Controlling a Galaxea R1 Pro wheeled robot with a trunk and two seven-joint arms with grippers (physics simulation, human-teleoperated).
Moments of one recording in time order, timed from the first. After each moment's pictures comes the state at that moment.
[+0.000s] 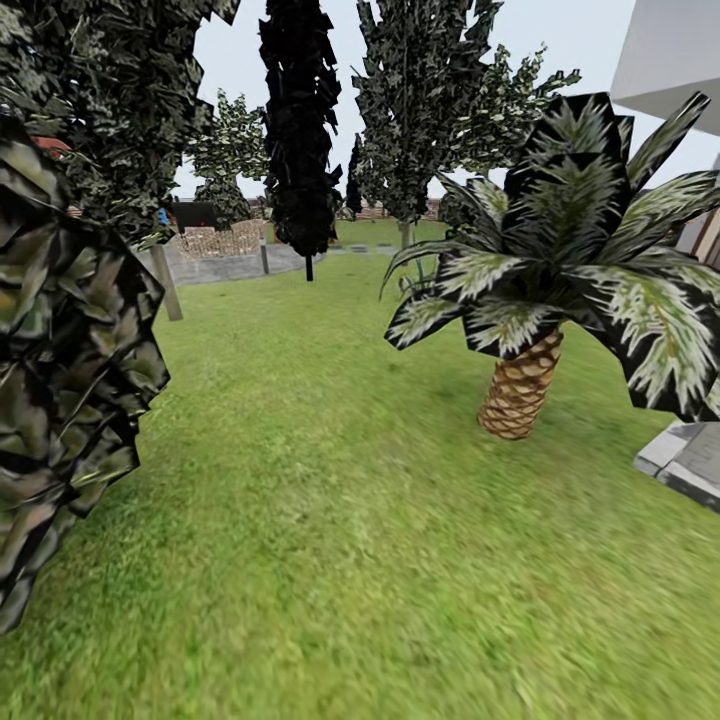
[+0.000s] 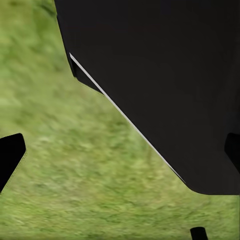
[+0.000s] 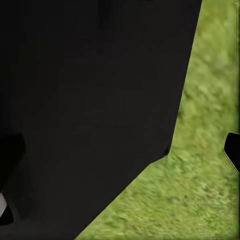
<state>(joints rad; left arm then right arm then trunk) 0.08 0.00 0.00 0.05 -0.09 0.07 0.00 -0.05 0.01 0.04 0.09 0.01 0.01 0.01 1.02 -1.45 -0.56</state>
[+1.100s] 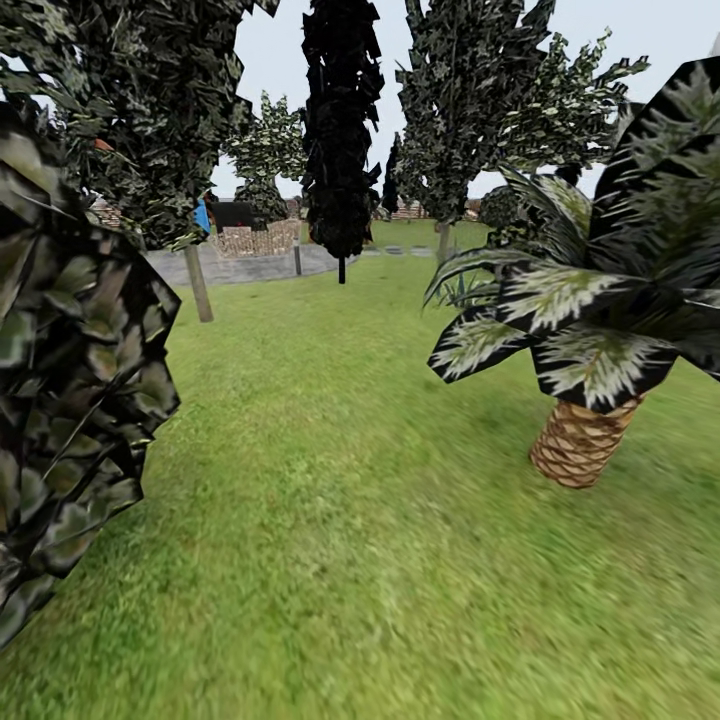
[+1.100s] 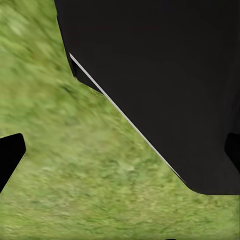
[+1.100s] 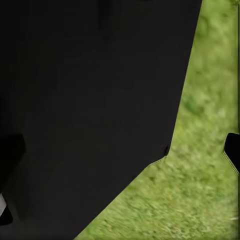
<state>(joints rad) 0.08 0.00 0.00 0.05 -0.08 0.07 0.00 -0.05 0.01 0.04 0.09 0.02 0.01 0.00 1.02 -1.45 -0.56</state>
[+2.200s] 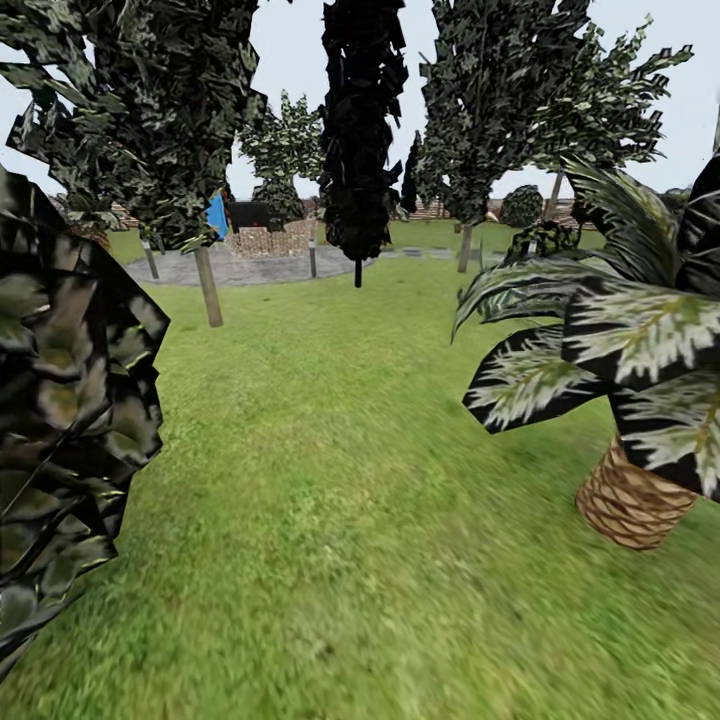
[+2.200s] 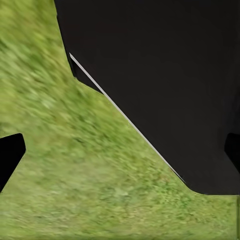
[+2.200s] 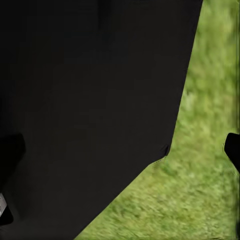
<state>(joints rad) 0.08 0.00 0.00 0.05 -0.09 0.07 0.00 -0.05 0.01 0.04 0.09 0.02 0.01 0.00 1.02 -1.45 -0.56</state>
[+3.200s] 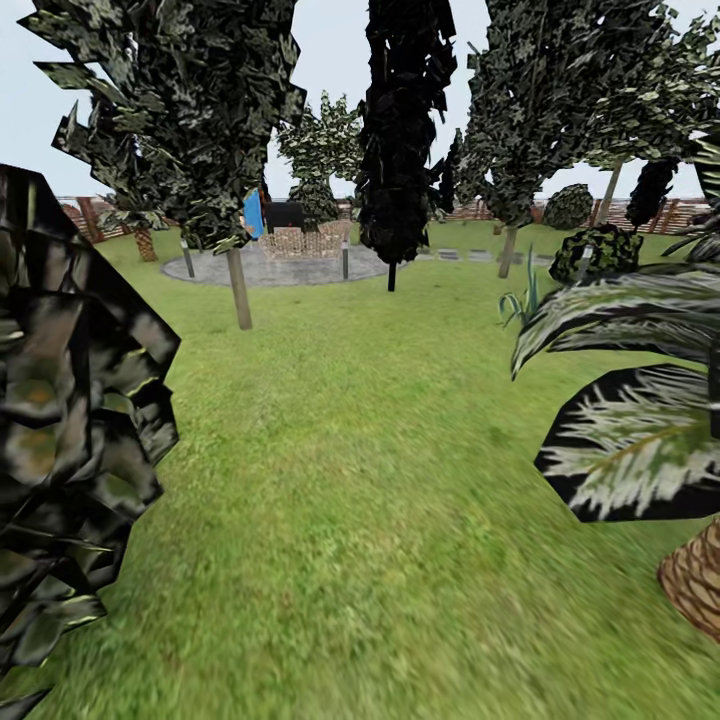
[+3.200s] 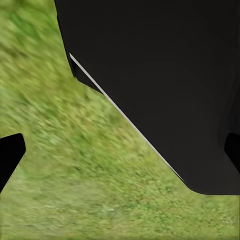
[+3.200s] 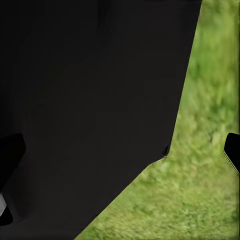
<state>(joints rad) 0.08 0.00 0.00 0.05 -0.08 0.07 0.00 -0.05 0.01 0.04 0.09 0.02 0.01 0.00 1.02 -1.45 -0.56</state>
